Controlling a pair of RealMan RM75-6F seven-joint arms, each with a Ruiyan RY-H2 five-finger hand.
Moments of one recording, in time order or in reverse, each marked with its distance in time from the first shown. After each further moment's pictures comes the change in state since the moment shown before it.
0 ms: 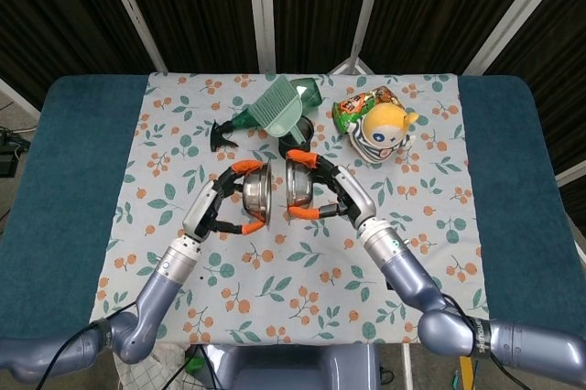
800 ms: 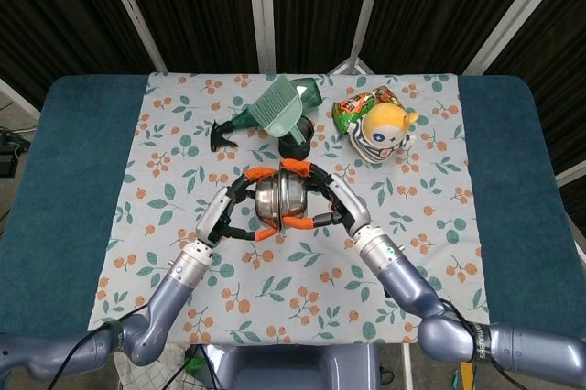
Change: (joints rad) left arm -0.030 -0.070 0.022 0.047 0.003 -0.009 0.020; right arm 0.001 -0.005 -0.021 -0.032 -0.029 -0.027 -0.012
